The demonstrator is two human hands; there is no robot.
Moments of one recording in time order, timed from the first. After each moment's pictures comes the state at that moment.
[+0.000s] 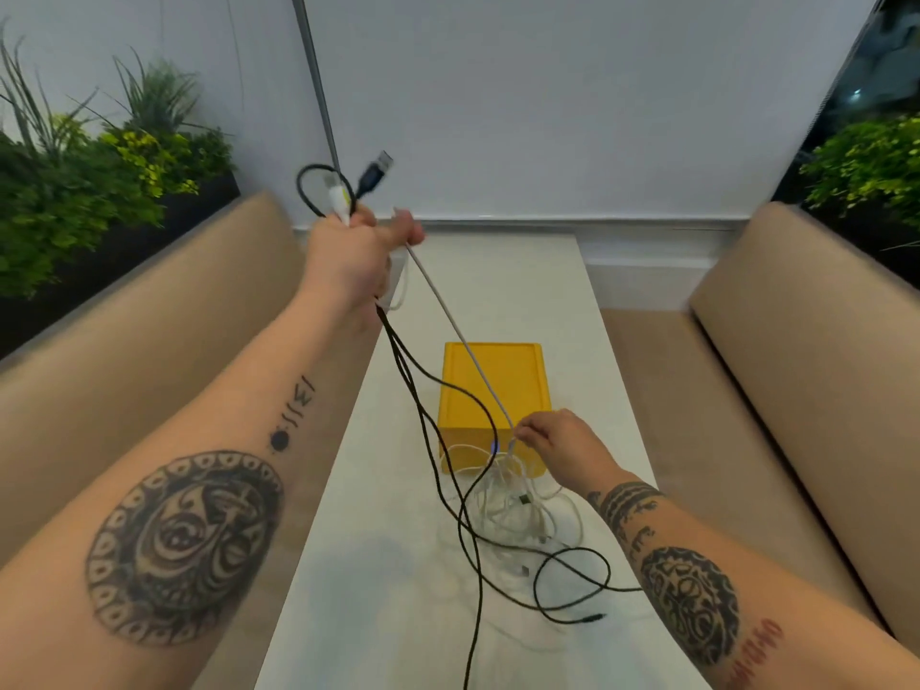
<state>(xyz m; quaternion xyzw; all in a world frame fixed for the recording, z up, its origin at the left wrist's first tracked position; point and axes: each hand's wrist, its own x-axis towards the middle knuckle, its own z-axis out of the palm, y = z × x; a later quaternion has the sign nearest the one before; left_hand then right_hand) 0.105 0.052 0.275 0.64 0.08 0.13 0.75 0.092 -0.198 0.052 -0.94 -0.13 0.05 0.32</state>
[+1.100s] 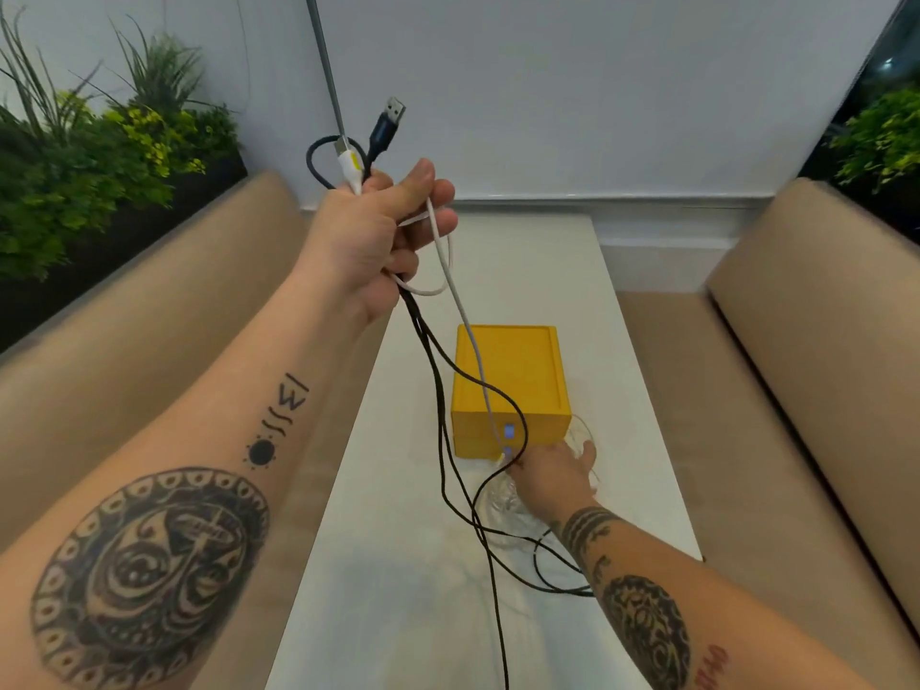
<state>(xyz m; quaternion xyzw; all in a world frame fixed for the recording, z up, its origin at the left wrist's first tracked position) 0.084 0.053 0.289 0.59 0.01 0.06 0.81 0.057 -0.145 0.012 -0.99 -0.02 0.15 0.09</state>
